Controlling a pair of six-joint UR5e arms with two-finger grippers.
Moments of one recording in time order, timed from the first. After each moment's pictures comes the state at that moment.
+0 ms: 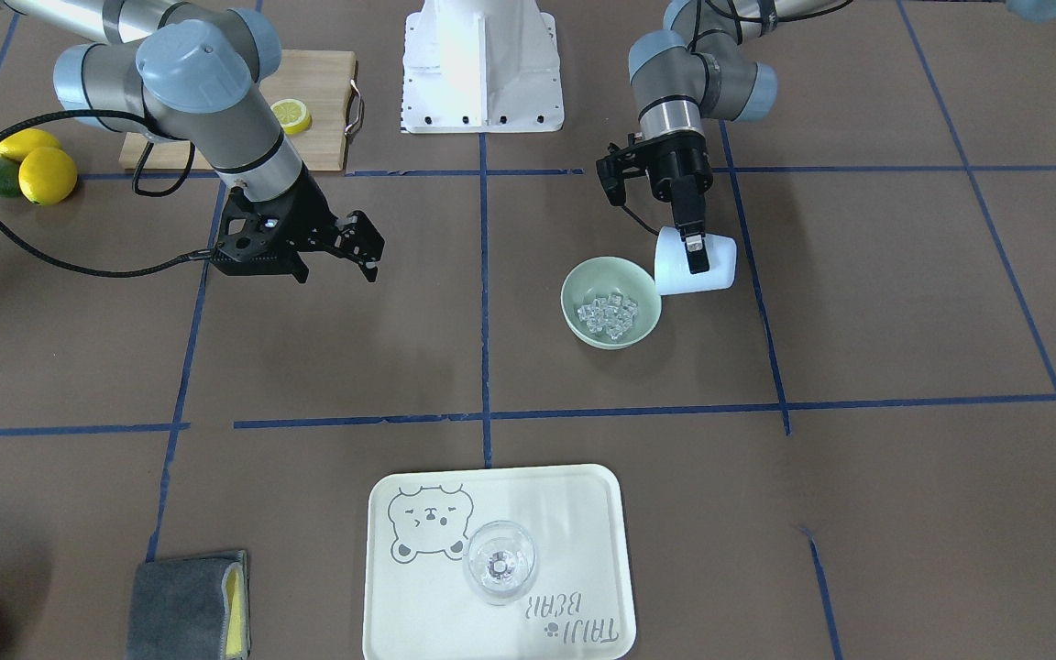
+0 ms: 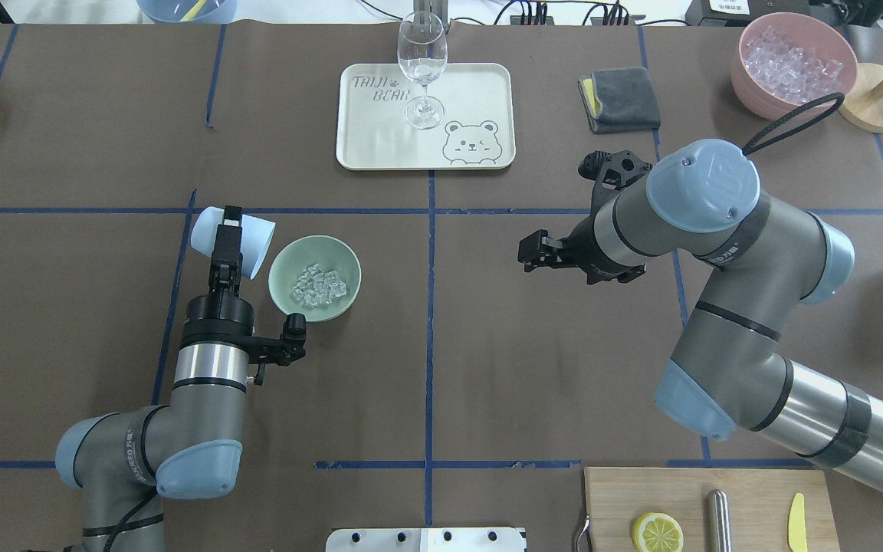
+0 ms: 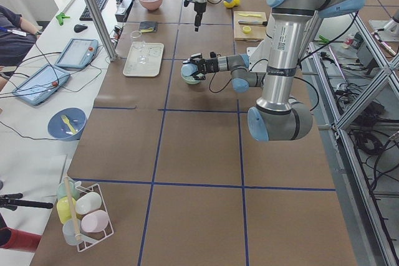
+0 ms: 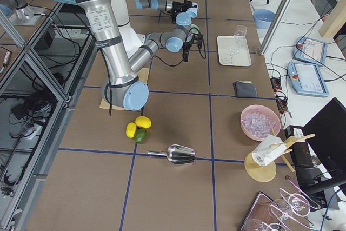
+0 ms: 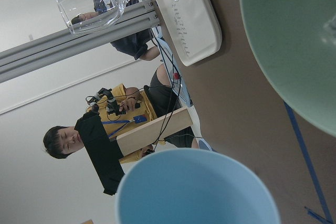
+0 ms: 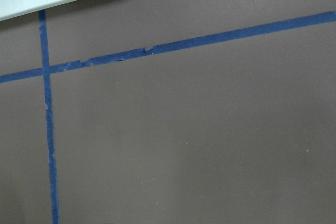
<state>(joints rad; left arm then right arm) -0.21 -1.84 -1.70 -2.24 -0.28 0.62 0.63 -1.17 1.83 -1.31 1.95 1.34</state>
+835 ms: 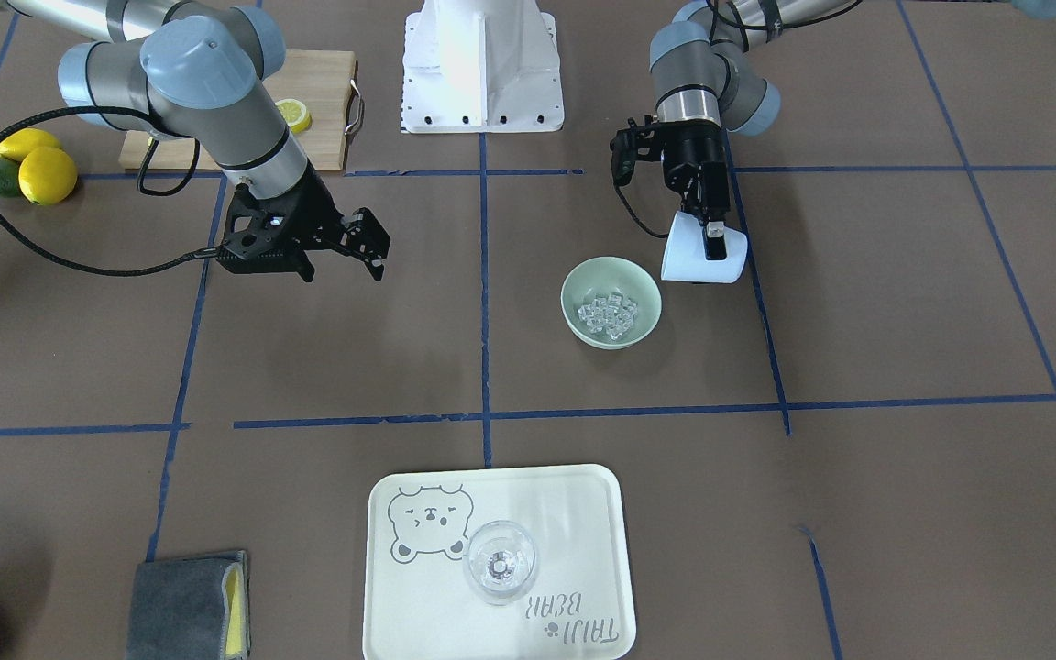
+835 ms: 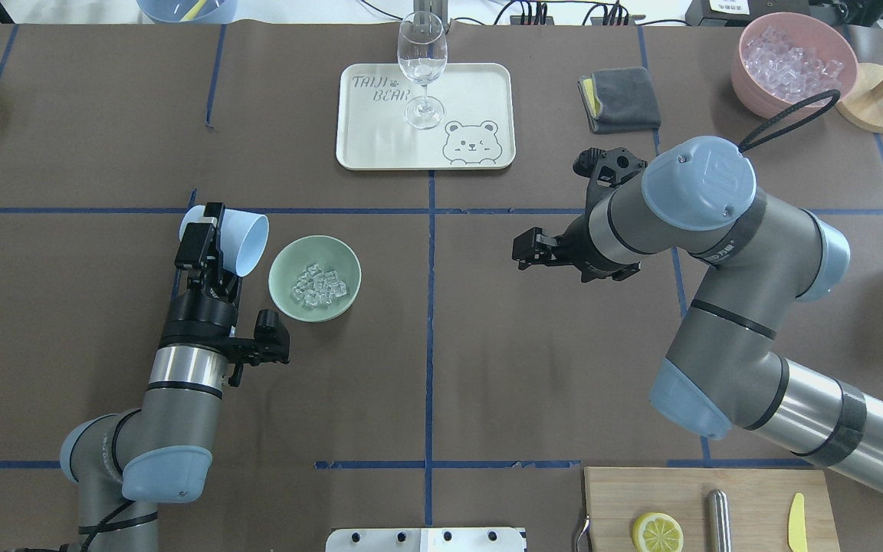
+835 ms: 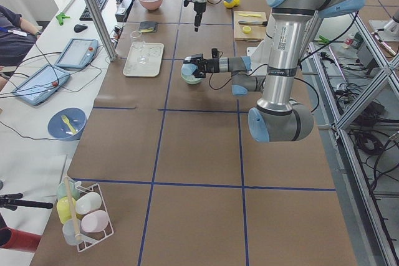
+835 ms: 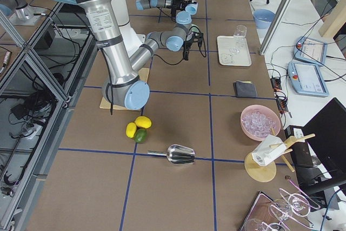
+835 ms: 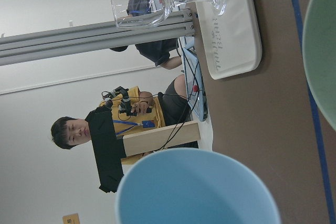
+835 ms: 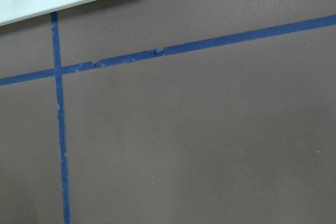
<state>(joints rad) -0.21 -1.82 -1.65 -2.59 -0.30 0.54 0.63 -1.15 1.83 -1.31 1.95 1.34</state>
